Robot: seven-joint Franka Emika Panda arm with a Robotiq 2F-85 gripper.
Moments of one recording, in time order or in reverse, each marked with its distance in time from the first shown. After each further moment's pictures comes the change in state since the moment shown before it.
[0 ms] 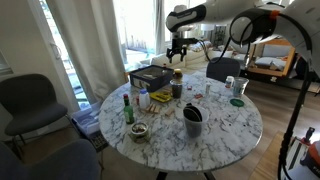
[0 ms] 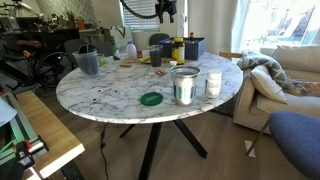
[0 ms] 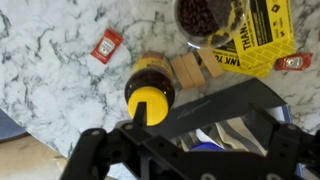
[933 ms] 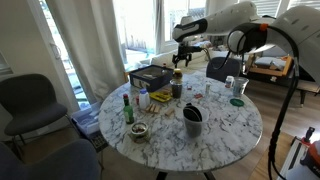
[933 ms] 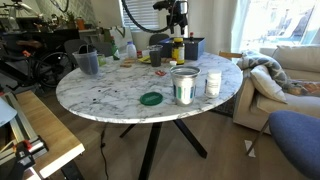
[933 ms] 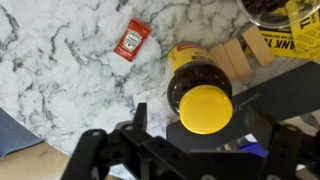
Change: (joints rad) arm -0.078 0.123 -0.006 0.062 0.016 0.104 0.012
